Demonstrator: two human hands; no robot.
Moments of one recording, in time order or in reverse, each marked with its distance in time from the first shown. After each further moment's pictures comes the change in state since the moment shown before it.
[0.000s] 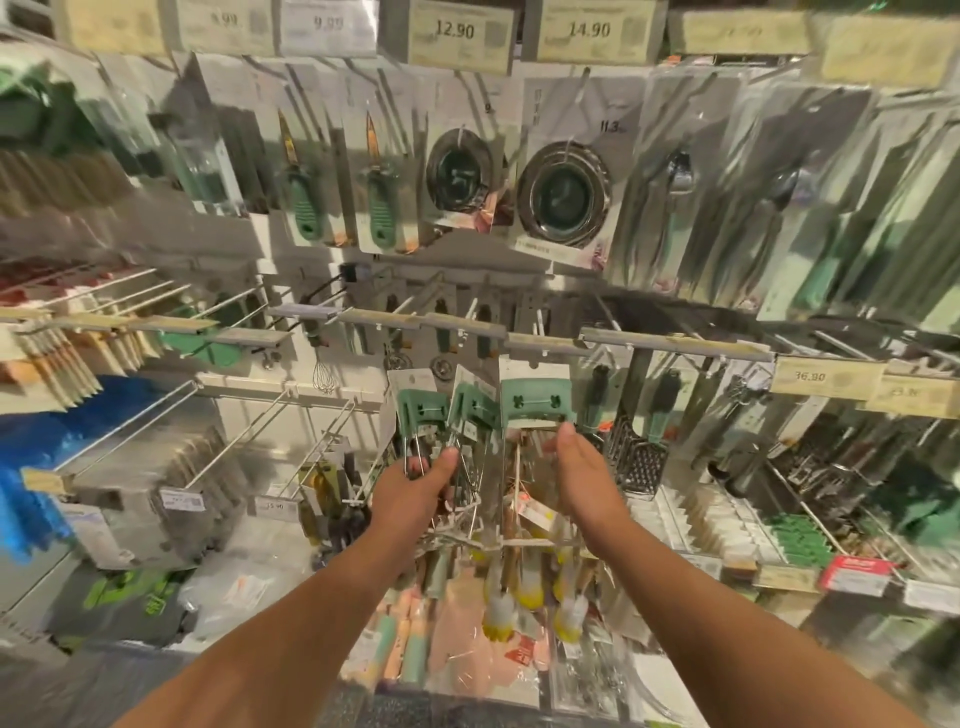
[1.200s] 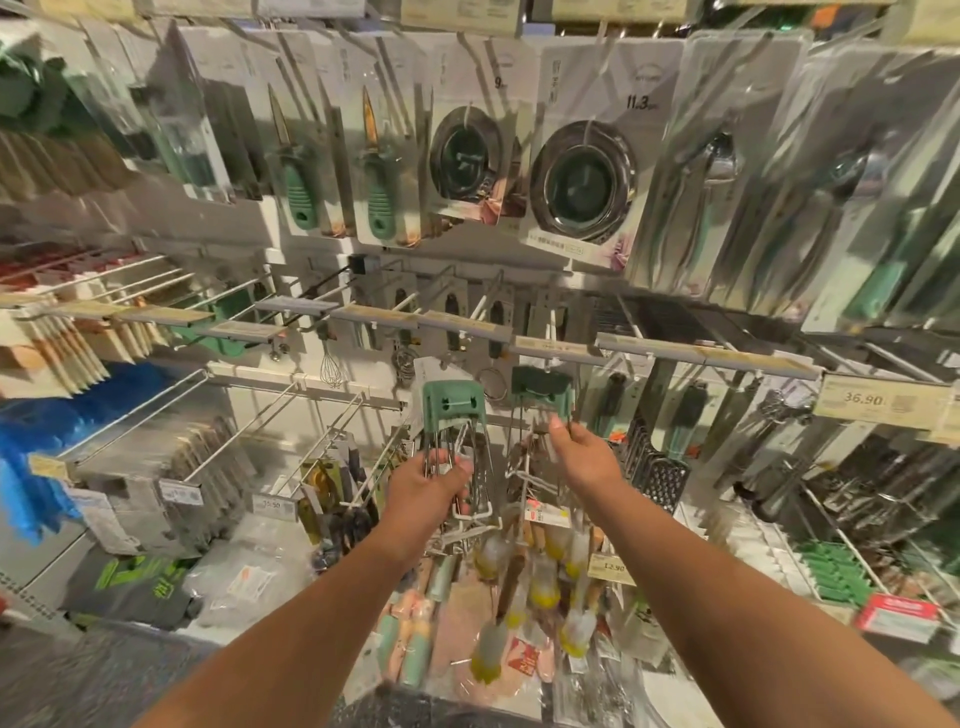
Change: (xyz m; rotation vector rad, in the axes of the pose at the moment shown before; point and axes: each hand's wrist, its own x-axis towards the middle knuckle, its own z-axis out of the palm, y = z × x) left_hand 0.048 -0.025 0.019 0.010 -0.047 0.015; right_hand 0.079 0.004 0.003 -0.072 -0.035 0.087
